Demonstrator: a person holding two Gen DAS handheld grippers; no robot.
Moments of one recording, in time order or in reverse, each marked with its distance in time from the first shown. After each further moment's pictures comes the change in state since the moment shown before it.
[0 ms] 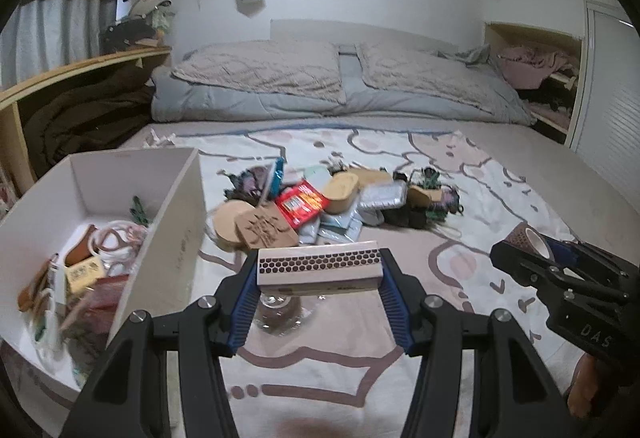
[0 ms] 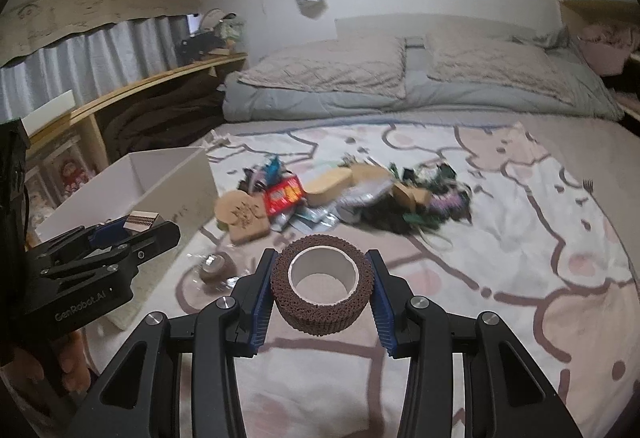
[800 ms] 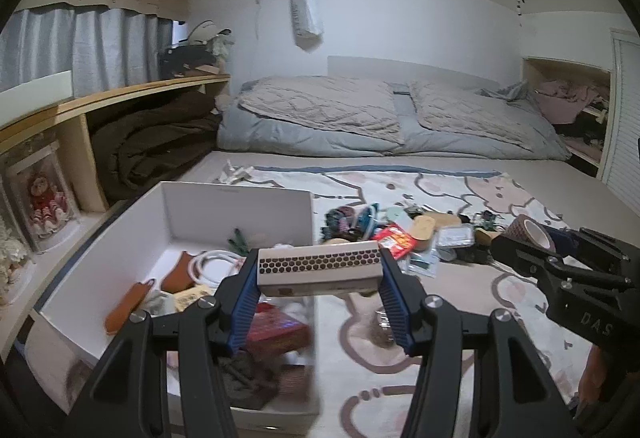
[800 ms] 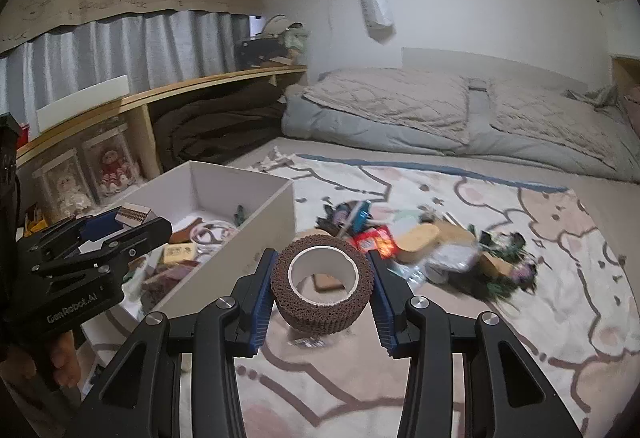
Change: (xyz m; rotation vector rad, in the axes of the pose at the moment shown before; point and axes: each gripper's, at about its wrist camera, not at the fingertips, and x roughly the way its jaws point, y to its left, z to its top) left arm -0.062 0.102 0.014 -0.043 -0.111 0.143; right arm 0.009 0.106 0.042 -0.147 -0.053 0.105
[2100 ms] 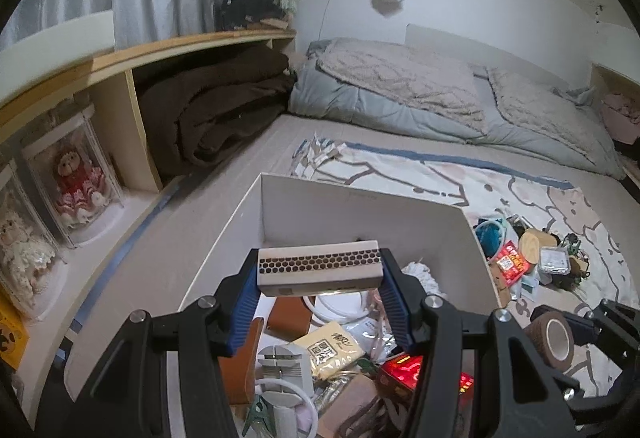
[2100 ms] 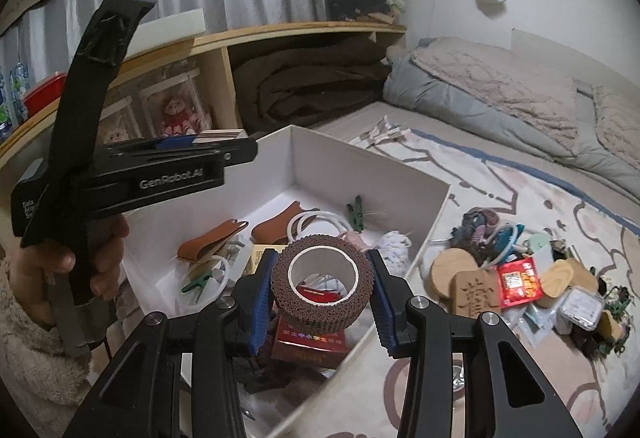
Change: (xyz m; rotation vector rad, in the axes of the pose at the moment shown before) left arm 0.087 0.149 0.050 -0.102 0.176 0.144; right arm 0.098 0.121 0.036 -0.142 0.188 0.244
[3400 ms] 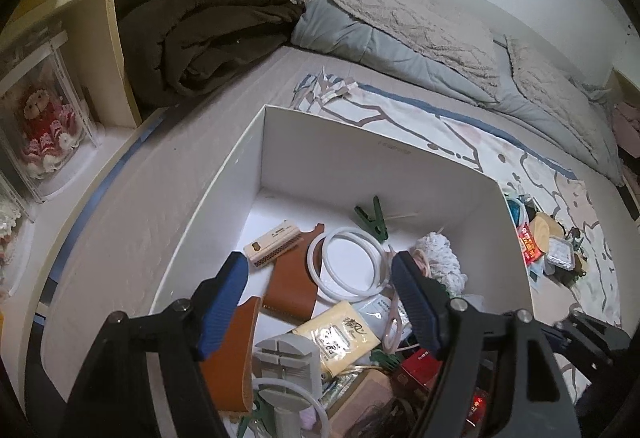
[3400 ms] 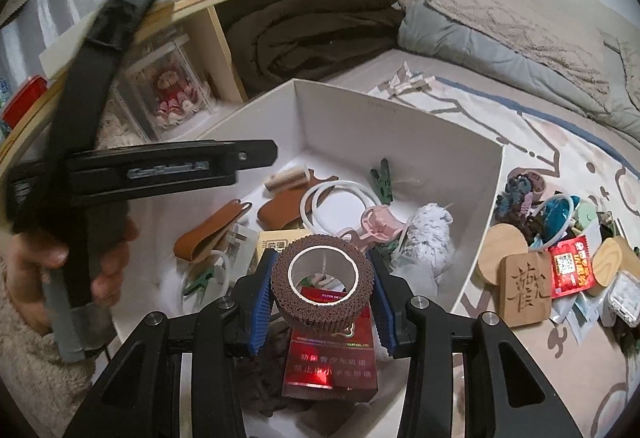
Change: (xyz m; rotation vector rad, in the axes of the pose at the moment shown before) left arm 0.060 0.027 0.005 -0.083 0.229 -0.060; right arm 0.073 -0.007 0.012 0.075 0.181 0.077
